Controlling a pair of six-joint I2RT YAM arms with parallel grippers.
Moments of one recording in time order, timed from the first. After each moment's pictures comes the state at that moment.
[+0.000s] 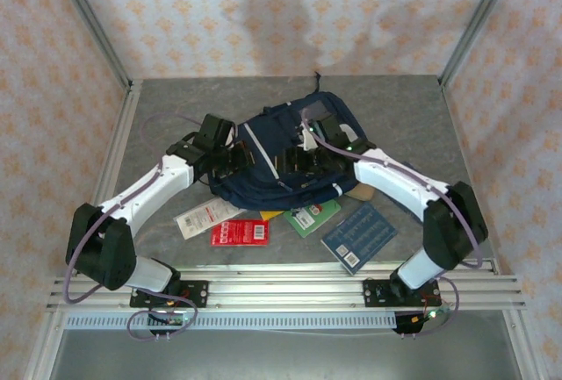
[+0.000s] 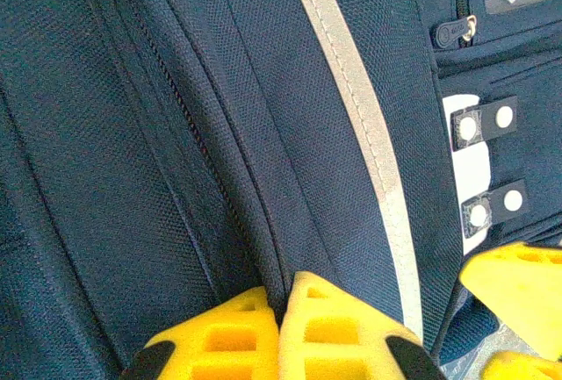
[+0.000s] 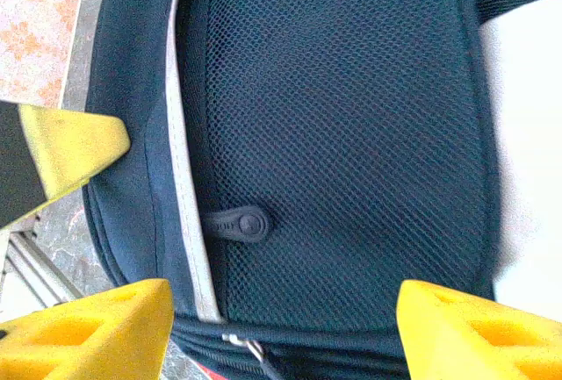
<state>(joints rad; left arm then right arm) -0.38 1.42 1.06 -0.55 0.24 -0.79 0.62 1.59 1.18 -0.44 -0.39 0.57</state>
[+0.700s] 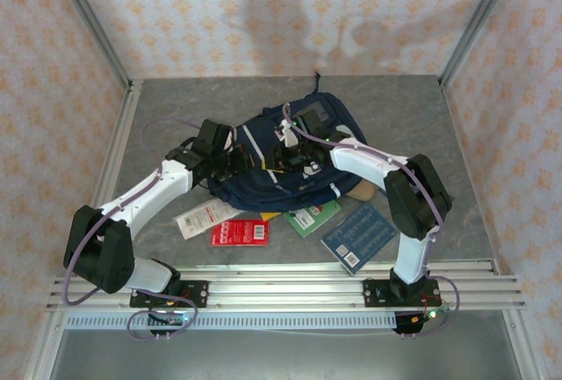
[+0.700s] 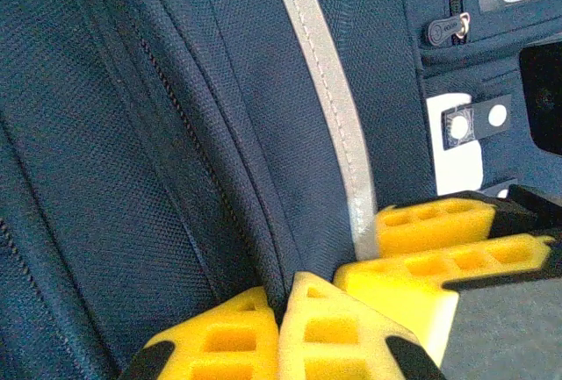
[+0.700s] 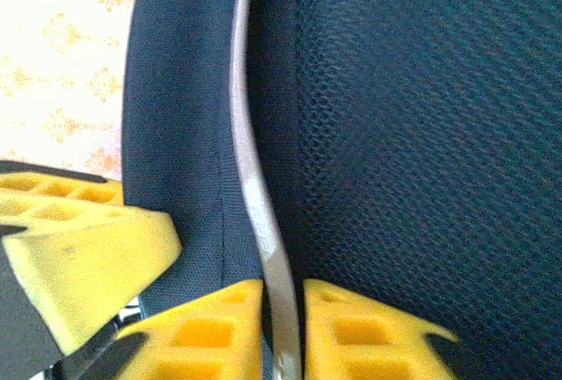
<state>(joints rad) -0.38 1.40 1.00 -0.48 0.25 -0.79 0.61 1.85 1.30 -0.30 -0.69 0.63</state>
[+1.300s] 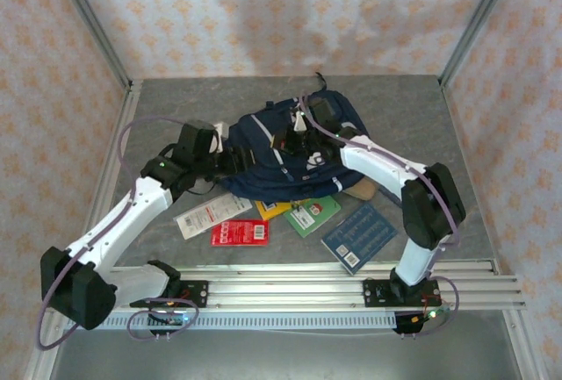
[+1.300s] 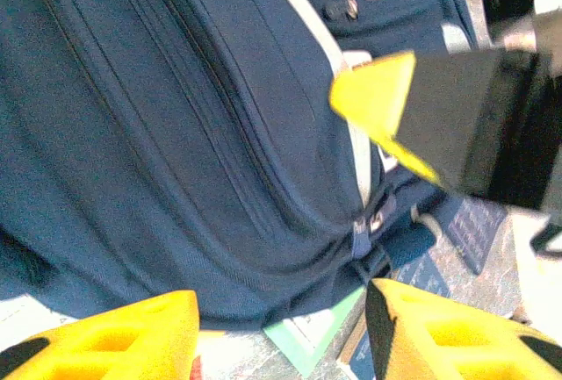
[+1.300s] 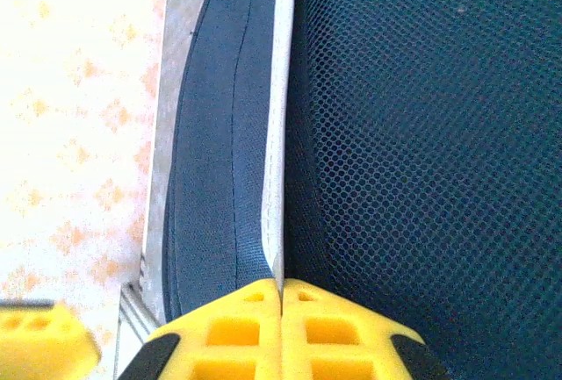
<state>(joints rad) -0.42 1.16 0.98 -0.57 0.25 -0.68 0.59 1.74 1.33 -0.28 -0.40 0.84</state>
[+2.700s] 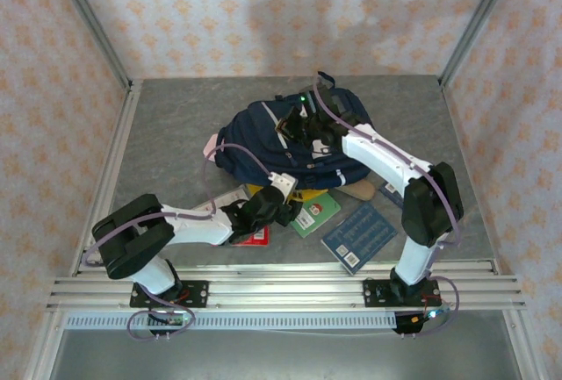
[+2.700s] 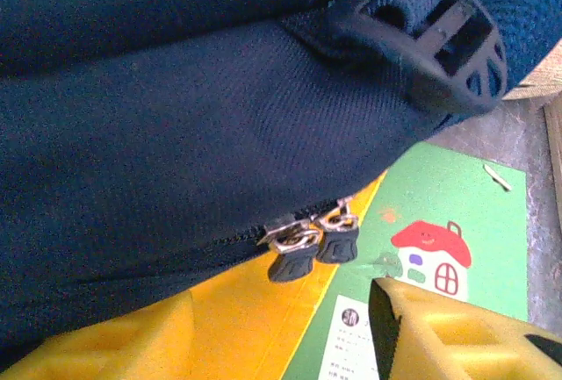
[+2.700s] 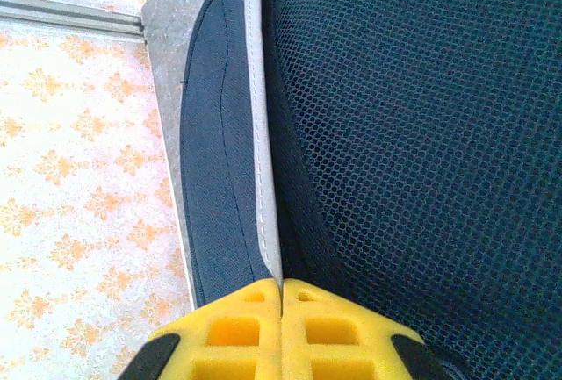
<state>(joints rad) -0.93 1.58 0.63 0.34 -0.27 -0.32 0.58 1.76 1.47 -0.41 -0.29 1.08</state>
